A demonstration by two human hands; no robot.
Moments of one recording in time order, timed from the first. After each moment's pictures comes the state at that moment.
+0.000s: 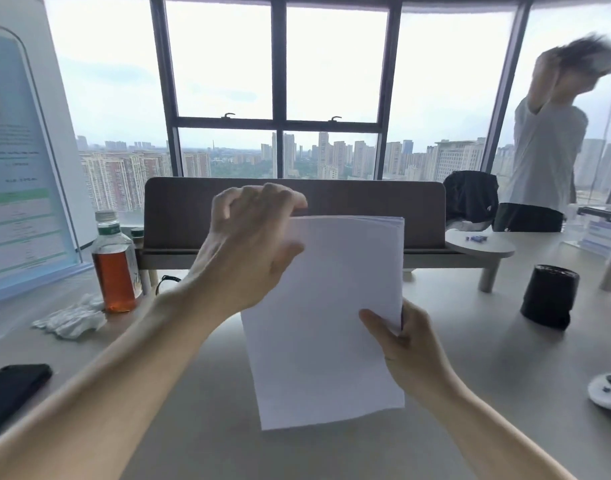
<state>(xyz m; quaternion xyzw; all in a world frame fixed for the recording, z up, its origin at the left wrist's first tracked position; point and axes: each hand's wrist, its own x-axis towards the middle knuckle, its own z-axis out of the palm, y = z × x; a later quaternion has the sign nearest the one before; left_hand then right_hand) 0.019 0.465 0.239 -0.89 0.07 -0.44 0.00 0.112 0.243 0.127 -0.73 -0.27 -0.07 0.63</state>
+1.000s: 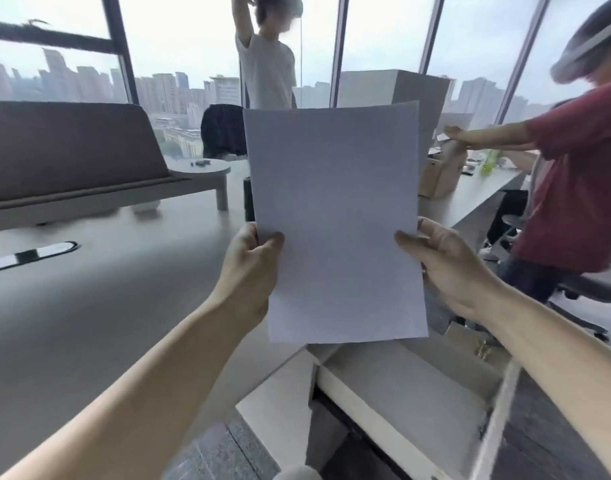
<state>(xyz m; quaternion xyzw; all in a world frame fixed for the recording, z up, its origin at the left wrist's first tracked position) 0.037 0.078 0.153 -0.64 0.07 0.03 -0.77 -0.026 -0.169 0.165 -0.77 0.04 -0.16 0.62</state>
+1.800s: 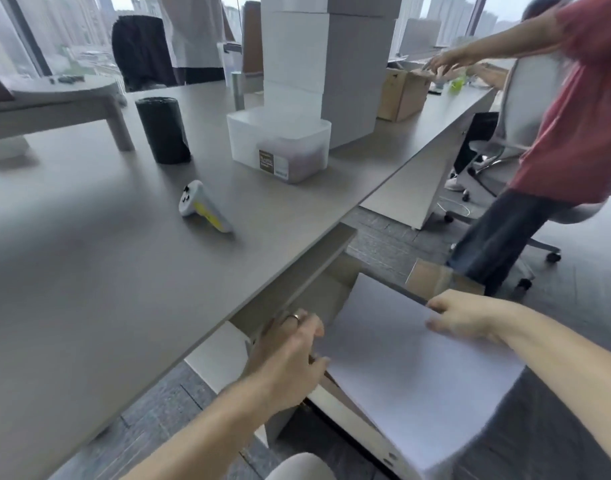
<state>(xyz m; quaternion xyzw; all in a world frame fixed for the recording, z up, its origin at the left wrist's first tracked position) 0.028 -0.058 -0.056 -0.91 0.33 0.11 -0.22 -0.037 -0.360 -0.022 -0.90 0.29 0.21 0.24</state>
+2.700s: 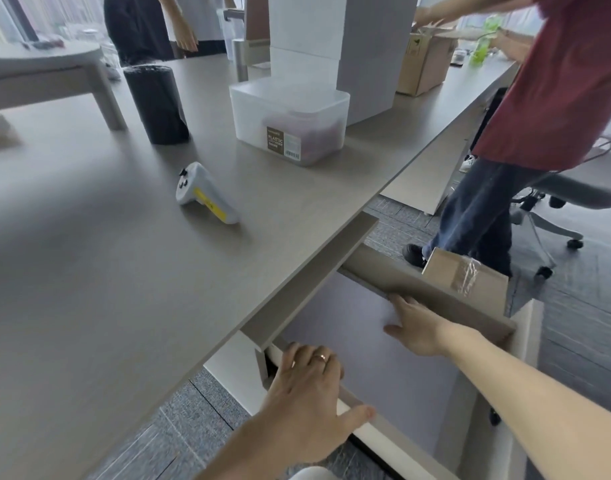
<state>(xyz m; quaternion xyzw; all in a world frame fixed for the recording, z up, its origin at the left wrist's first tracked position) 0.032 -0.061 -0.115 -0.89 0.41 0.16 -0.08 0.034 -0.317 -0.119 -0.94 0.22 0.22 0.14</state>
